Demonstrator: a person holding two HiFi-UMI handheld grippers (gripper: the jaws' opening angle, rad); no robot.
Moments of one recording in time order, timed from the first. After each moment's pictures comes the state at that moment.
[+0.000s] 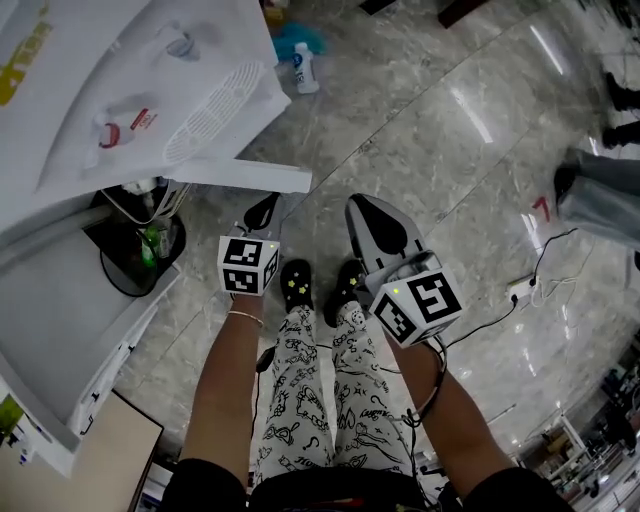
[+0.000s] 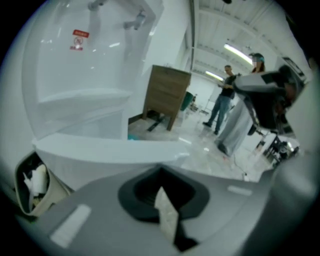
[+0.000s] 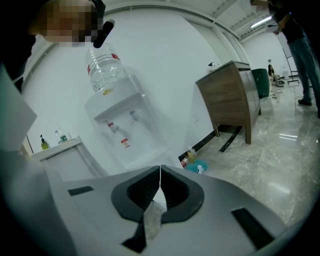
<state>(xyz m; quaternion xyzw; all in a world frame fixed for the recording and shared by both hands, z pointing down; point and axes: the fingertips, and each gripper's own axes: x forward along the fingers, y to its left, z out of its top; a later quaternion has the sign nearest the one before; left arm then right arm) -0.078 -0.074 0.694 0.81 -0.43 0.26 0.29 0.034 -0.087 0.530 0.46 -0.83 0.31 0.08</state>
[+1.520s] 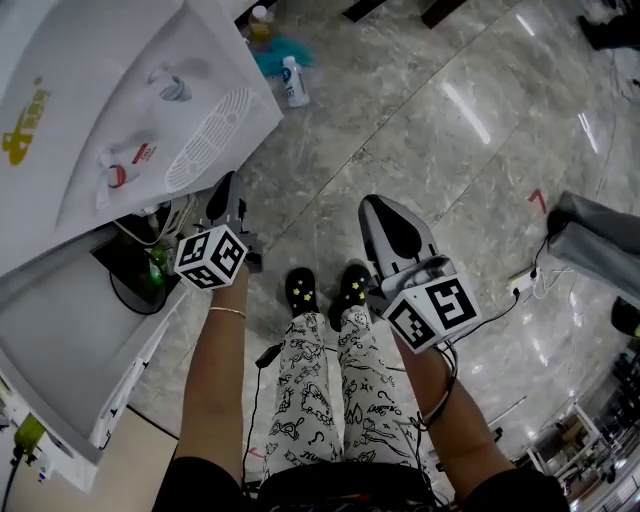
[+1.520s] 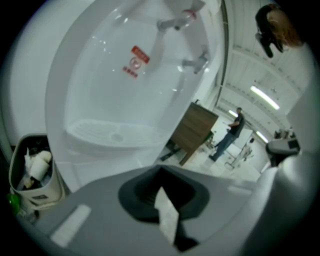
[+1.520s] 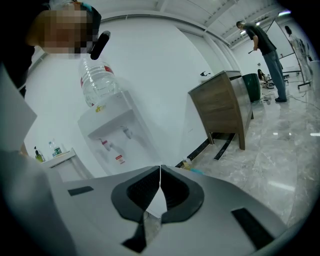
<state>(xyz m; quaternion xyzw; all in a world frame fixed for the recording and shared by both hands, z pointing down) -0.145 -0.159 0.639 0.75 -0.56 0.06 0.35 0.062 -0.109 0.494 0.50 -0.81 0.31 0.05</state>
